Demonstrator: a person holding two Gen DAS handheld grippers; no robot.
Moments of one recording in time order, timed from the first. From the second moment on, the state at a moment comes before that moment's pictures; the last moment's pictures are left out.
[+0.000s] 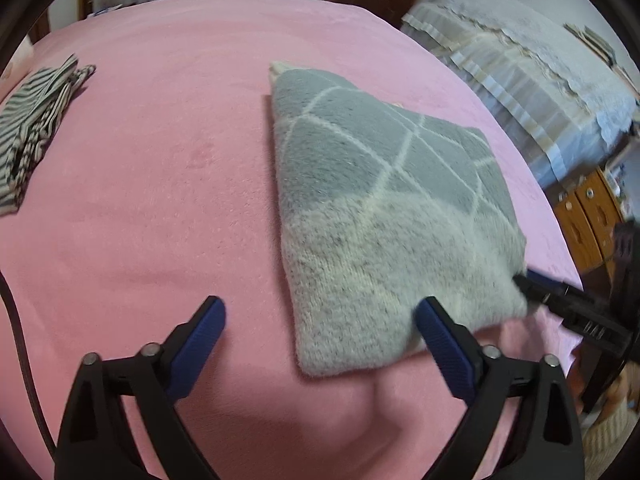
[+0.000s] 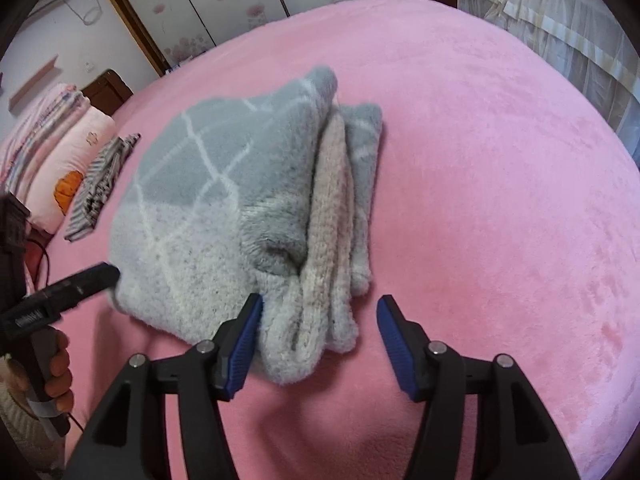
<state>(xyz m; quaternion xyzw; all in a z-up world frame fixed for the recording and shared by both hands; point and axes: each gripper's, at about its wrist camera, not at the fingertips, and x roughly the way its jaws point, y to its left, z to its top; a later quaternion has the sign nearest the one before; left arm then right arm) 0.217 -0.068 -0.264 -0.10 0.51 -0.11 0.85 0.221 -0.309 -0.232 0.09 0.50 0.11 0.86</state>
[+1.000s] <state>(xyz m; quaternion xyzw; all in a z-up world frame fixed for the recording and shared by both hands) 0.318 -0.075 -0.240 -0.11 0.51 -0.10 0.85 0.319 -0.278 -0.215 0.03 0.55 0.11 0.83</state>
